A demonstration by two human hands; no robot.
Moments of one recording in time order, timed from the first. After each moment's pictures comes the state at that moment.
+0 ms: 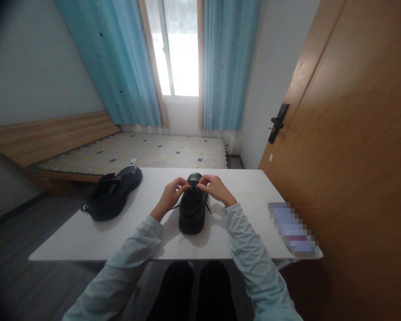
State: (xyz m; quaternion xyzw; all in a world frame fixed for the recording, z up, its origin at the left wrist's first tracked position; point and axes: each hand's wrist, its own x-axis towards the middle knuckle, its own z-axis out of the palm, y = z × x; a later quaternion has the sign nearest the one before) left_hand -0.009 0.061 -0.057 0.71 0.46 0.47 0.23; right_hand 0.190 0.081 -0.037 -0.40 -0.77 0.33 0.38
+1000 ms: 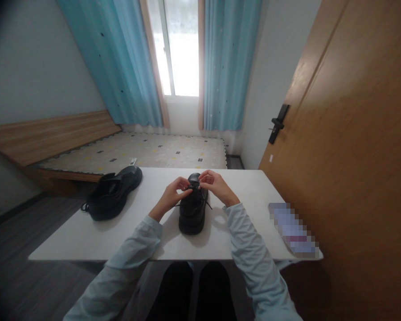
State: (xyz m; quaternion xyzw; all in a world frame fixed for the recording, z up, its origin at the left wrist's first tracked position) left_hand -0.011 0.062 -0.061 0.73 0.42 0.47 0.25; right_hand 0.191 0.073 -0.029 -0.30 -0.66 0.52 0.45
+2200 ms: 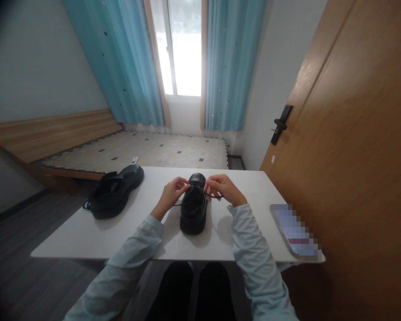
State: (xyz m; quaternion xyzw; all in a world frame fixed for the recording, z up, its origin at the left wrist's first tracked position) left_hand -0.019 0.064 -0.063 0.69 0.51 0.47 0.23; right_hand 0.204 0.054 -0.009 -0.30 -0.70 0.53 0.37
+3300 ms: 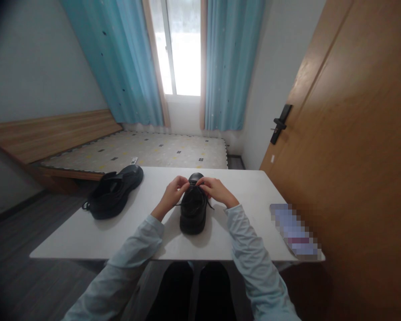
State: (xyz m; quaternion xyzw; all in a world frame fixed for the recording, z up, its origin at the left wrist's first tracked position) left_hand -0.010 0.066 -0.064 0.69 0.47 0.49 0.25; right_hand 0.188 0.077 -0.036 -0.39 -0.78 0.38 0.32
